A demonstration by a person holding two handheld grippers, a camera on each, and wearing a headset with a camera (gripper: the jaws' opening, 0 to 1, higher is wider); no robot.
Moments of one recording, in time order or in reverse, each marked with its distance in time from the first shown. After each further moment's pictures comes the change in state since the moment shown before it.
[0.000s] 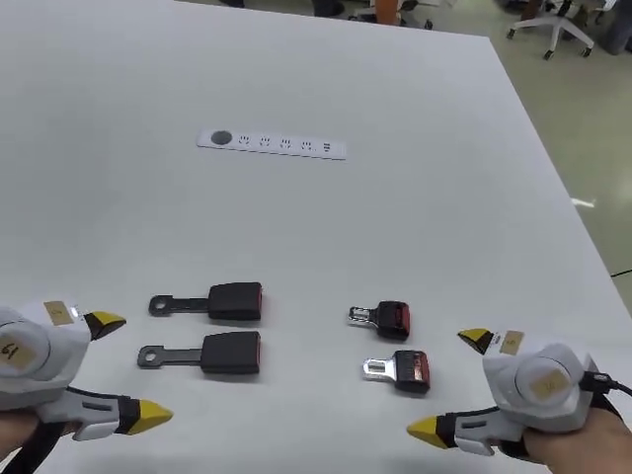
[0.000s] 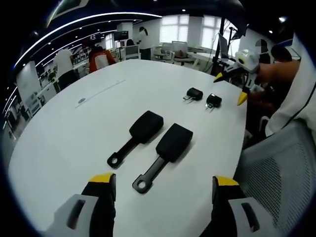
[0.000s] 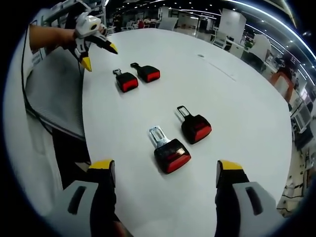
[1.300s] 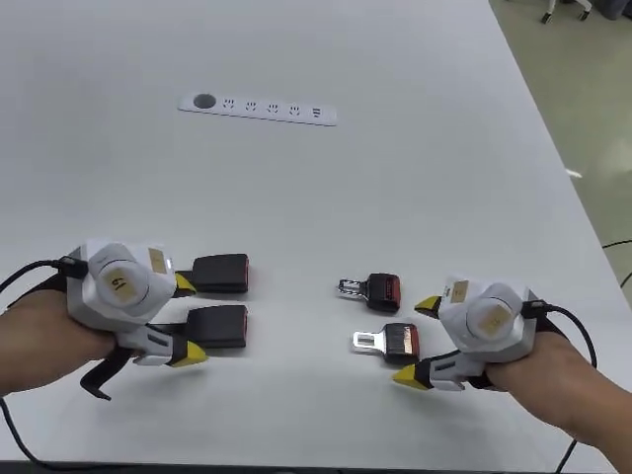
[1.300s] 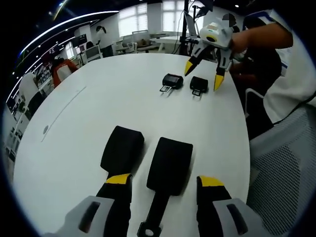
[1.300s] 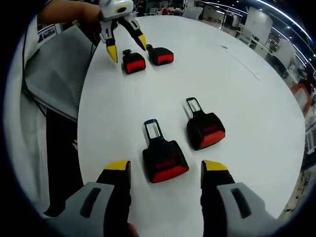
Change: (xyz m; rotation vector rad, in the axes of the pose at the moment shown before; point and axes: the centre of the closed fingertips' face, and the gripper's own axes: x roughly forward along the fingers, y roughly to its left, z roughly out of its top) left arm 0.075 -0.021 0.035 0.263 0.111 -0.180; right arm 0.040 -0.011 -0.010 -0.144 0.115 0.147
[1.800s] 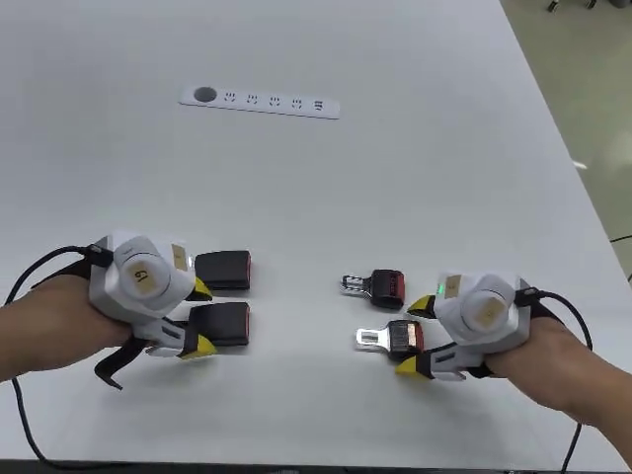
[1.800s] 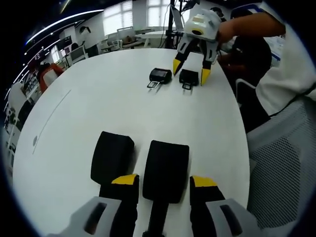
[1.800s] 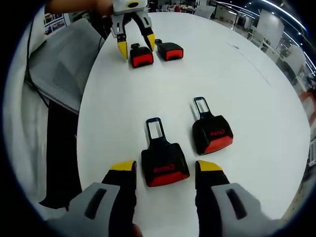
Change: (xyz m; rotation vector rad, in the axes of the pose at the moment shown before) left arm 0.014 -0.006 -0.002 0.082 0.050 -0.086; right arm 0.011 0.003 0.000 -0.070 0.031 0.066
